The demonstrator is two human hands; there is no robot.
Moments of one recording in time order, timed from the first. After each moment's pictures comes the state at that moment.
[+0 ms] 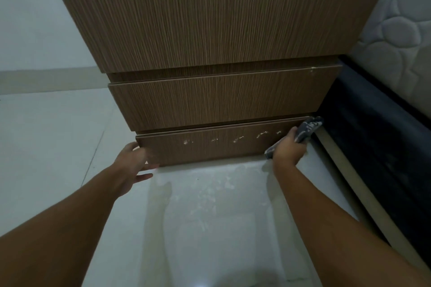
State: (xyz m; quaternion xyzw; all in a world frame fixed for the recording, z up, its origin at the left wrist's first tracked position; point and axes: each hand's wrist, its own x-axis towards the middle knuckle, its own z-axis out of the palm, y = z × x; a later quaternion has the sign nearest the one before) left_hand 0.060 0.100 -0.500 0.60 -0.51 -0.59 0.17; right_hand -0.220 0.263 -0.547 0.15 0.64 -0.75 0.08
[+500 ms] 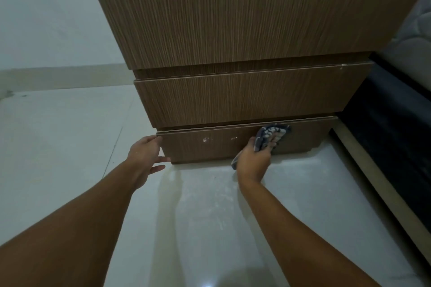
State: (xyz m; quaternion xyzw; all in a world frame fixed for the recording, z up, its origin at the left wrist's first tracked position) left_hand 0.067 0.095 -0.487 0.61 -0.51 -0.57 0.22; right_hand -0.108 0.194 -0.580 0.01 0.72 -0.68 0.11
